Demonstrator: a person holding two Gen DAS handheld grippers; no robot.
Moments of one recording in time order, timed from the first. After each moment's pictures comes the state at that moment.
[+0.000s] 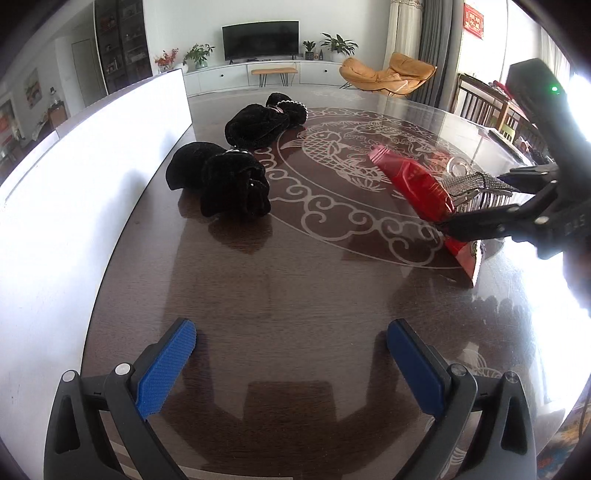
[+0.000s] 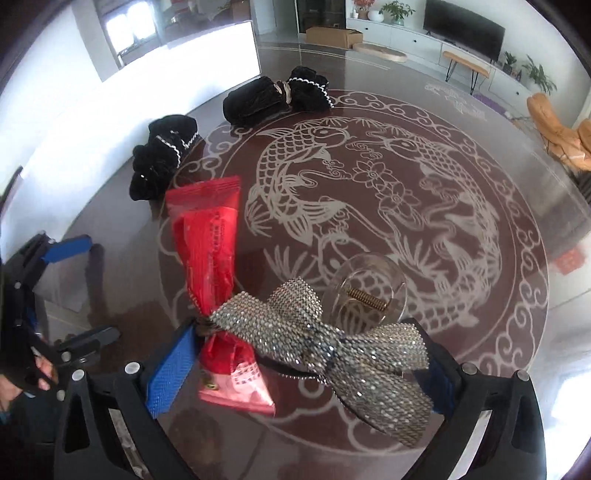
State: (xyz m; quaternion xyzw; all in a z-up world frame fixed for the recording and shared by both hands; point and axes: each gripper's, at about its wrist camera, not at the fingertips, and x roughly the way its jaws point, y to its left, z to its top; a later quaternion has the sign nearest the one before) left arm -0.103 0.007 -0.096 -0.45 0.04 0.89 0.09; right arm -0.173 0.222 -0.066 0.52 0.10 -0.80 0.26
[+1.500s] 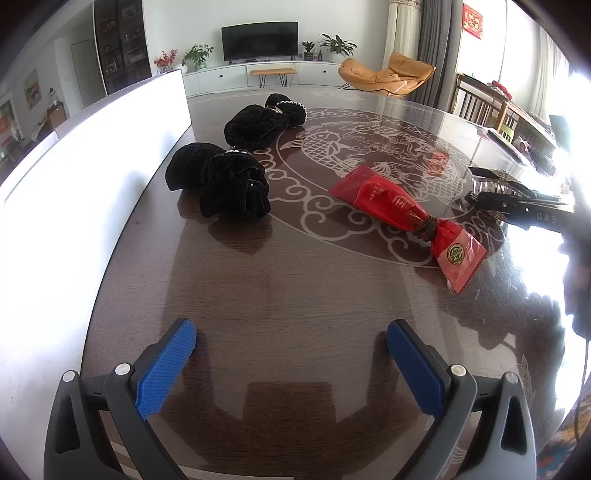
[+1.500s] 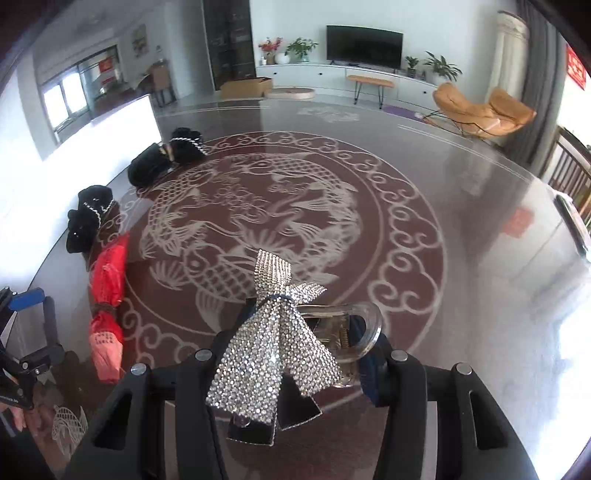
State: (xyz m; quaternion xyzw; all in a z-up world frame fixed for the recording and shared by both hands) left arm -0.105 0.006 -0.095 -0.45 0.04 0.89 0.09; right arm -0.153 0.310 -0.066 0.44 0.04 -0.89 0.11
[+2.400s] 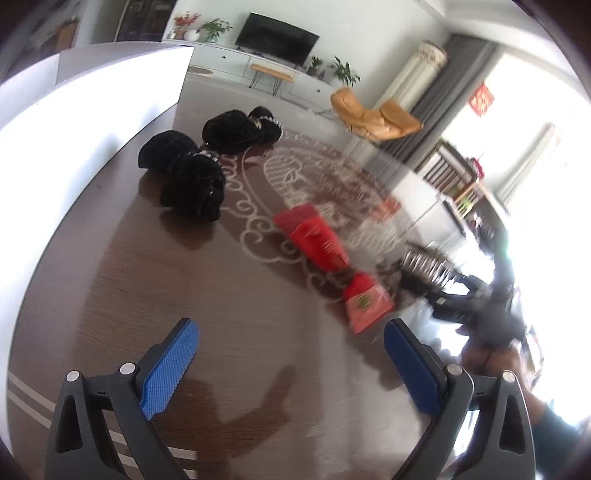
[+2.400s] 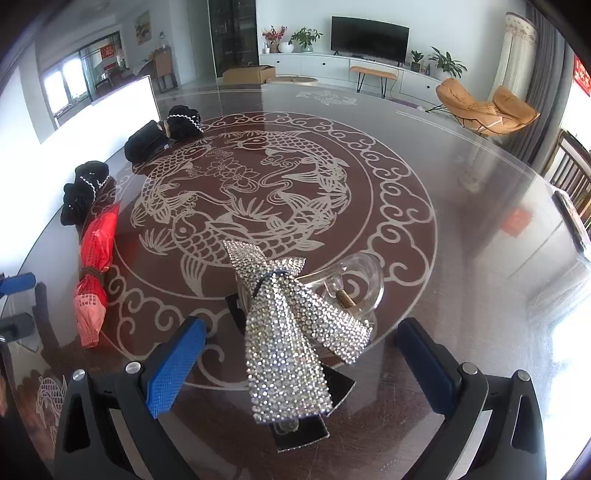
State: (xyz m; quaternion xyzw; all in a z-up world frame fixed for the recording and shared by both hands) left arm -0.096 -0.008 -0.069 -0.44 -0.17 0.87 0.16; right arm -0.145 0.315 -0.075 0.46 0.07 -0.88 0.12
